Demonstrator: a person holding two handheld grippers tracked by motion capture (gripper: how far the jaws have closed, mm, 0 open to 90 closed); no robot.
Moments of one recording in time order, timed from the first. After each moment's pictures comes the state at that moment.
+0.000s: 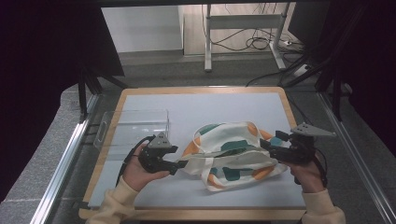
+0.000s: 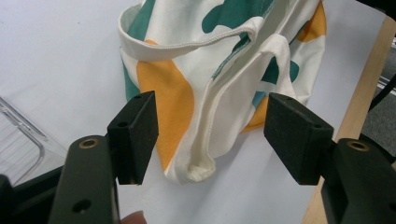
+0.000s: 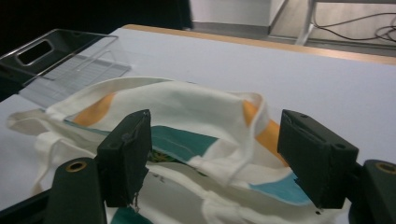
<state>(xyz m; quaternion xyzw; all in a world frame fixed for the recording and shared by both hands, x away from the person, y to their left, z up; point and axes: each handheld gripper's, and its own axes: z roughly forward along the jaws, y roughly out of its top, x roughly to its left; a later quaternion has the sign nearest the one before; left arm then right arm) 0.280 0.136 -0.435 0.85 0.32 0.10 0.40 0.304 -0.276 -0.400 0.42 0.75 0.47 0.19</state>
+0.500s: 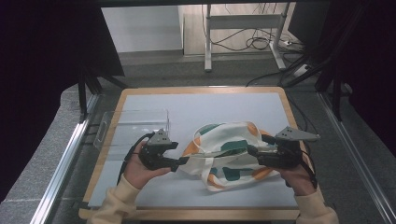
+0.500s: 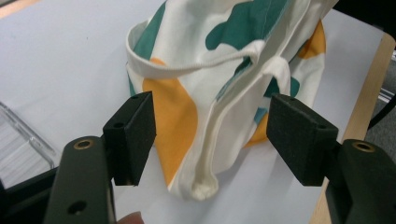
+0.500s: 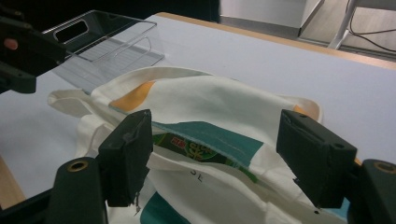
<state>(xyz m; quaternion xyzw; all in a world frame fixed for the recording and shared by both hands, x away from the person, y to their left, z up) 0.285 0.131 -0.427 0.84 0.32 0.11 0.42 0.295 -0.246 -0.405 0.37 0.78 0.47 0.17</state>
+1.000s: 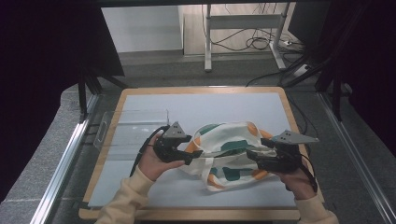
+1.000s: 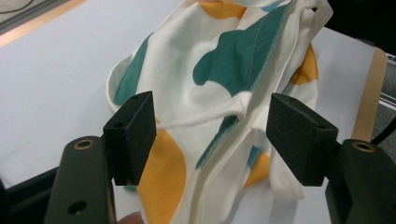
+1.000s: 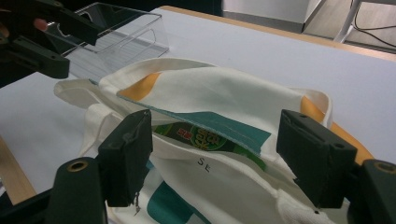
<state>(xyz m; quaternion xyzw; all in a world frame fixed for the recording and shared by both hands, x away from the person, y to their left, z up) 0.307 0.096 -0.420 0.85 0.29 0.11 0.43 0.287 -0.246 -0.407 0.37 0.79 0.46 0.17</state>
